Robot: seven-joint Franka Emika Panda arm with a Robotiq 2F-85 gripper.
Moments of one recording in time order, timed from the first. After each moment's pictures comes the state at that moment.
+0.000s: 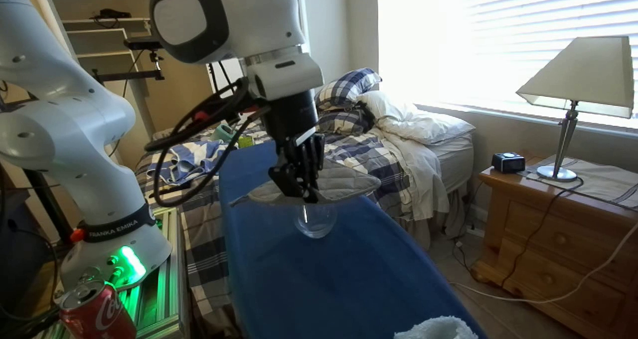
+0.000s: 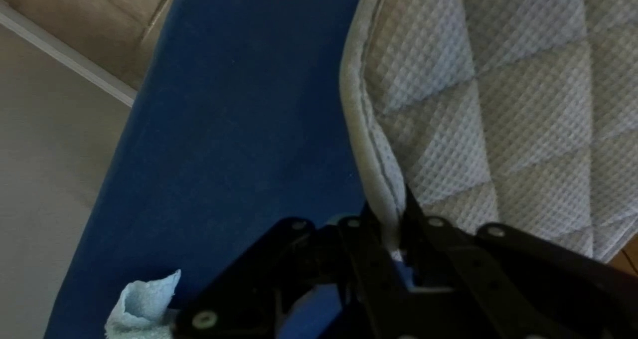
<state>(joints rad) -0.43 -0.25 -0.37 -2.53 -0.06 2.41 0.19</state>
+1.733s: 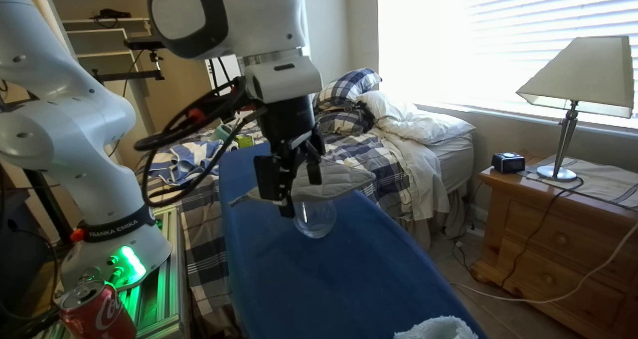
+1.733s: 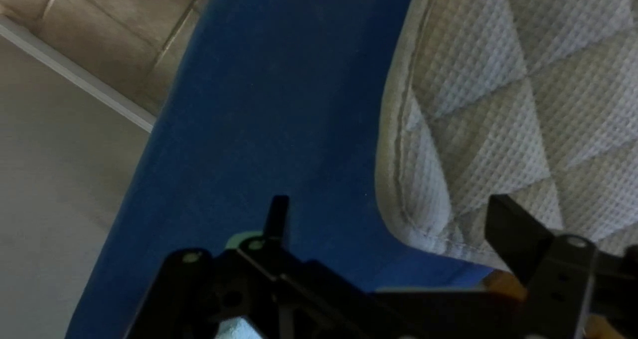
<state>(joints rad) -0.44 -0.24 -0.37 -2.51 -0.07 2.33 0.19</state>
